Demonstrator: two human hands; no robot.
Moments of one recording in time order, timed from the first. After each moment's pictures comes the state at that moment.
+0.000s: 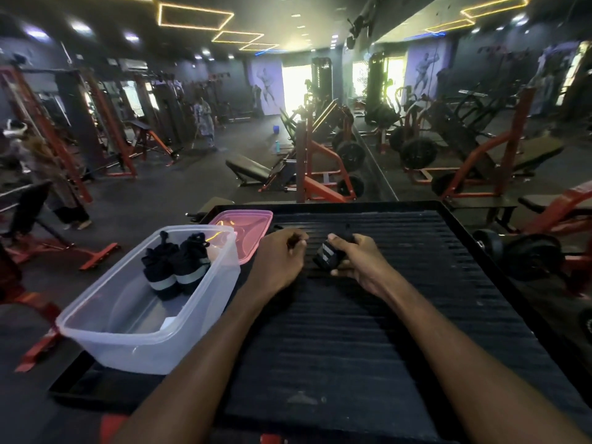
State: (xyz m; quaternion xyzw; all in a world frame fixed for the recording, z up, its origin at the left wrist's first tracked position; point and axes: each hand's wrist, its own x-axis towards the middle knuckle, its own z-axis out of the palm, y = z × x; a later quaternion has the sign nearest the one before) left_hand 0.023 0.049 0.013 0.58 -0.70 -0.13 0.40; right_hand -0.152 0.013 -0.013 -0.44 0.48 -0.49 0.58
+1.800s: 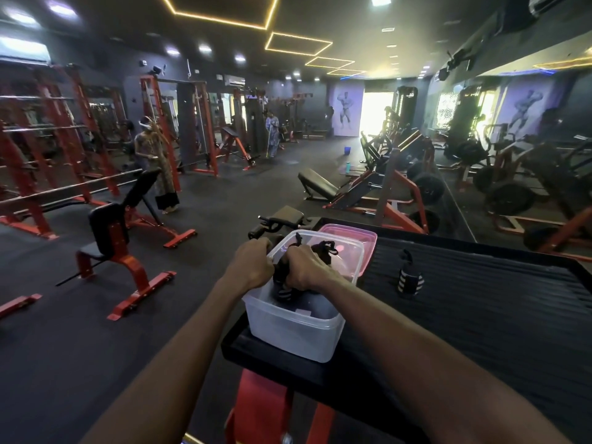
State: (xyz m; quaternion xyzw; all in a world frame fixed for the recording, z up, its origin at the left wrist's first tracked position) left_hand 0.299 0.112 0.040 0.76 -0.61 -0.02 0.23; right_hand 0.163 0.057 0.035 -0.90 0.40 -0.13 0.13
